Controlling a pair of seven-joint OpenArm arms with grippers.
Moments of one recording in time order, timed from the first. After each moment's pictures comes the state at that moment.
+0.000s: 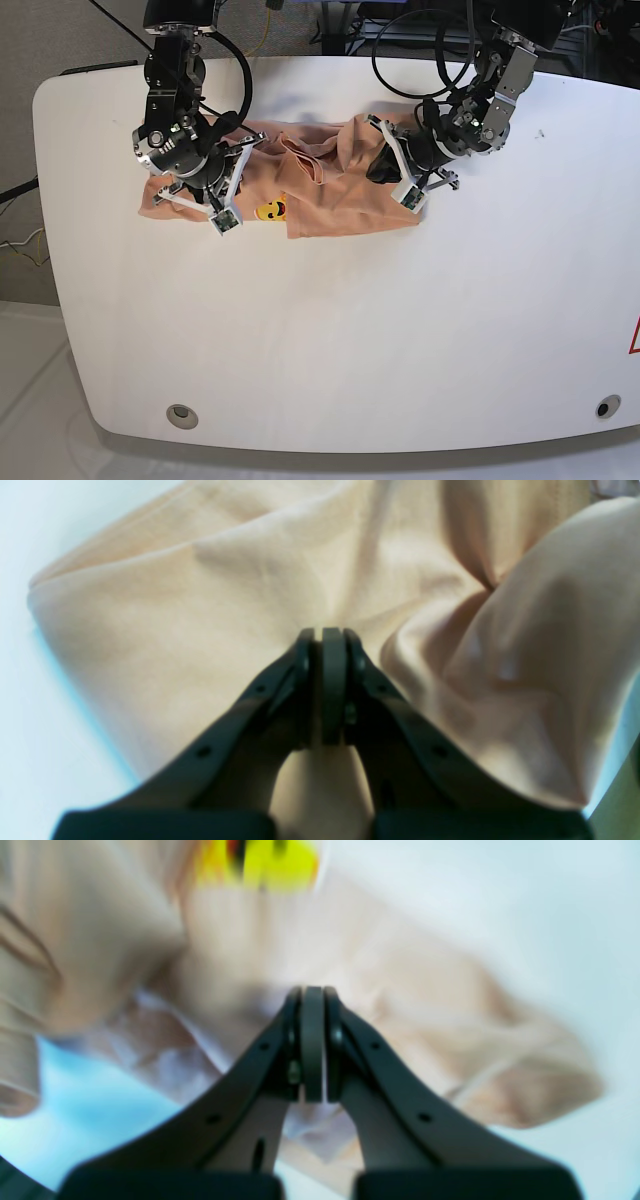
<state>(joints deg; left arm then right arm) 6.2 -19.5 21.7 89.5 -25.6 -16.4 33.3 -6.4 2.5 5.2 108.0 3.3 31.4 -67.8</state>
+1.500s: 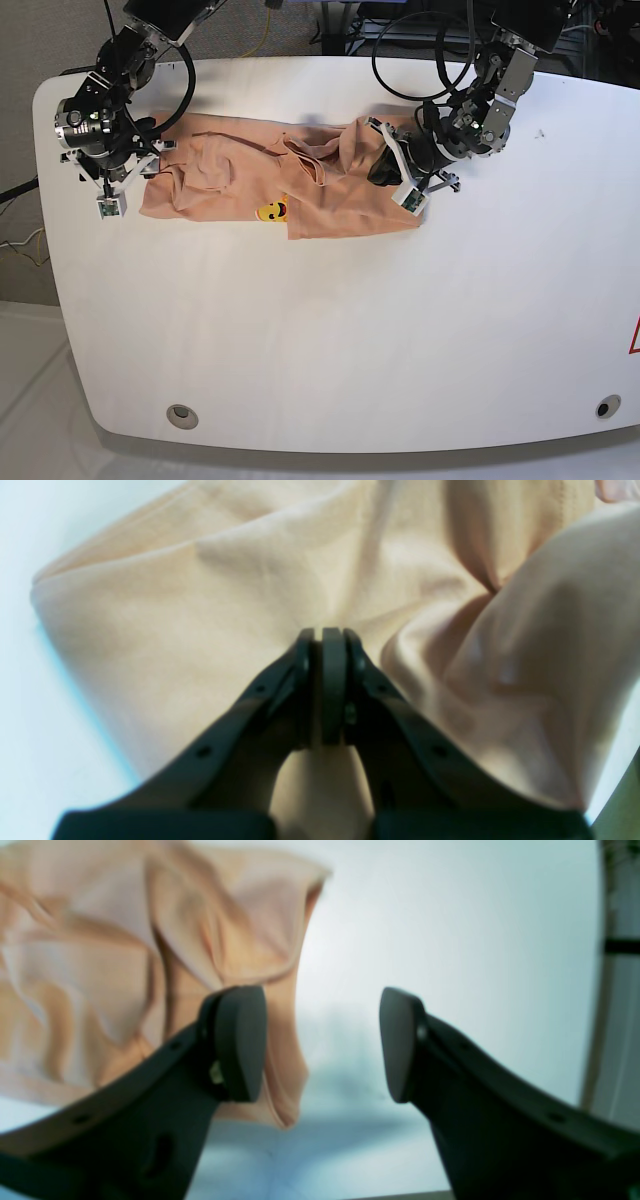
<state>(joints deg) 5.7 -19.5 21.7 89.3 -25.4 -16.2 33.5 -3.8 -0.6 37.1 106.7 3.2 38.4 -71.9</state>
